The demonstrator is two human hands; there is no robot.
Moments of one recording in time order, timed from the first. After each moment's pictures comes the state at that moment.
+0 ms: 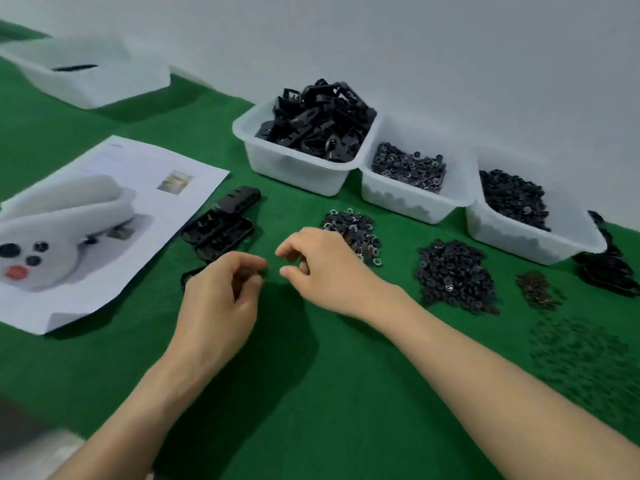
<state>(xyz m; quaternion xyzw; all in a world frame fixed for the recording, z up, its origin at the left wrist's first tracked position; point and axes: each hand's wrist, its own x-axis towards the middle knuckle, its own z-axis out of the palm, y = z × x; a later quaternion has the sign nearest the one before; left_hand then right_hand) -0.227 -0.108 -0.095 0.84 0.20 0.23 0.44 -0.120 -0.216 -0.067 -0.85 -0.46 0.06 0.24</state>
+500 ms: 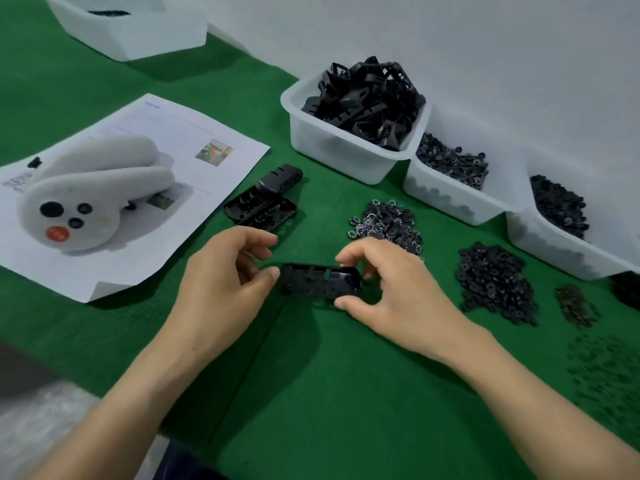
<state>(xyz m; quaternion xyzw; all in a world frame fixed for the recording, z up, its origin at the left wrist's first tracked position) -0.254 -0.062 -0.097 0.82 0.20 0.21 0.50 -0.145 -0.234 -0.068 -0.86 -0.45 0.06 0.23</state>
